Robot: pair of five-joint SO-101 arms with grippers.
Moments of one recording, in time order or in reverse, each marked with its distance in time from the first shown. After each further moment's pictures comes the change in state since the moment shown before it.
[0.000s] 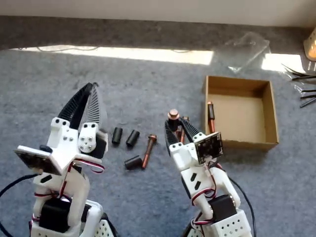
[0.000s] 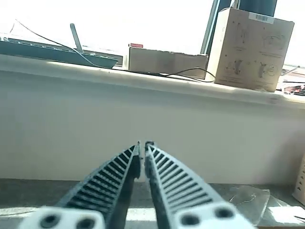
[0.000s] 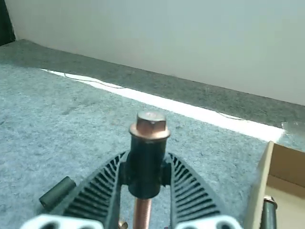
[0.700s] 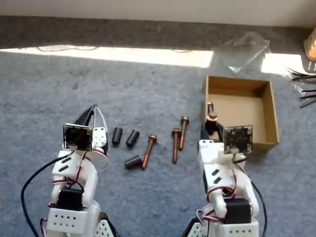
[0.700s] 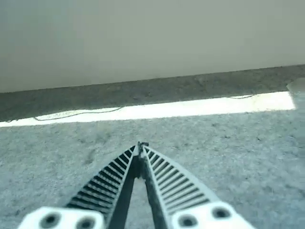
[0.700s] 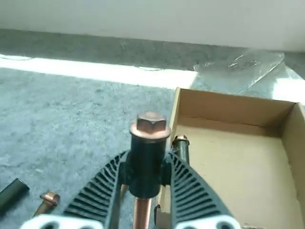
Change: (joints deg) left arm -7.7 -0.7 24.4 0.1 -10.9; right arm 18.0 0.0 -14.8 24.3 0.0
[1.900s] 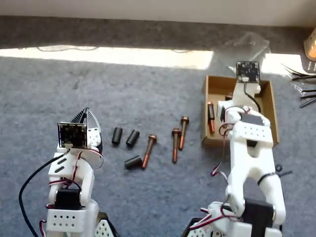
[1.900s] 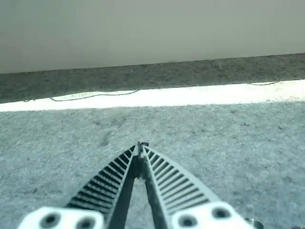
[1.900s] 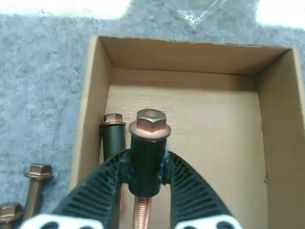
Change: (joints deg) left arm -3.9 0.0 0.3 3.4 -0.3; right arm 12.3 88.6 -41.1 -16.2 6.4
